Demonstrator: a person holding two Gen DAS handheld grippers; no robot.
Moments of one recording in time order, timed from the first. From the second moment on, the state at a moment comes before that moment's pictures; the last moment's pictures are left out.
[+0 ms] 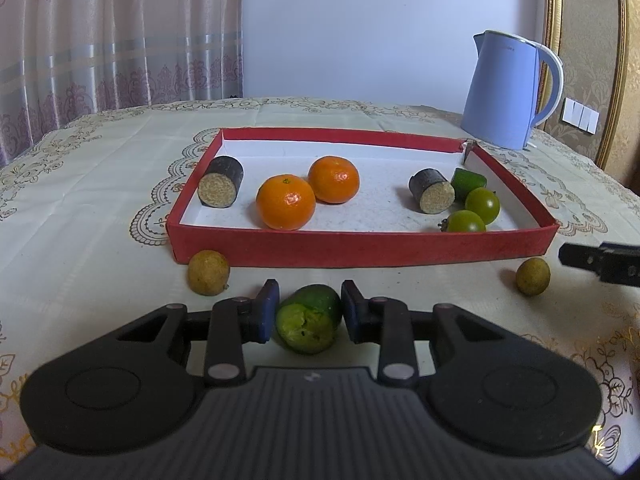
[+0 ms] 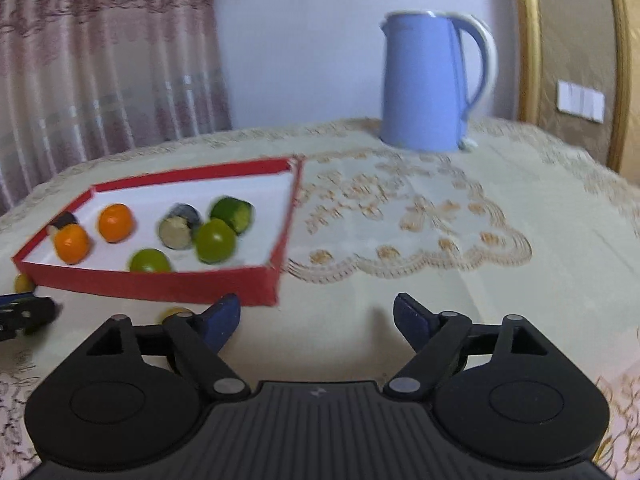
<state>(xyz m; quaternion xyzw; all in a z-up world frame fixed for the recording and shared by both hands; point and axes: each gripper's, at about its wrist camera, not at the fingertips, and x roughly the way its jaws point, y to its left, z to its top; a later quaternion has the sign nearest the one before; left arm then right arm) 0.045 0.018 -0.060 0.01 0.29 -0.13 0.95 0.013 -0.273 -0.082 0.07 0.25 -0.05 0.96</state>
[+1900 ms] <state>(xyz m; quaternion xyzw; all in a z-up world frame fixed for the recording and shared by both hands) 0.142 -0.029 -0.035 0.04 0.30 -0.15 0.94 0.017 -0.282 -0.090 0.10 0.28 -0.06 0.95</state>
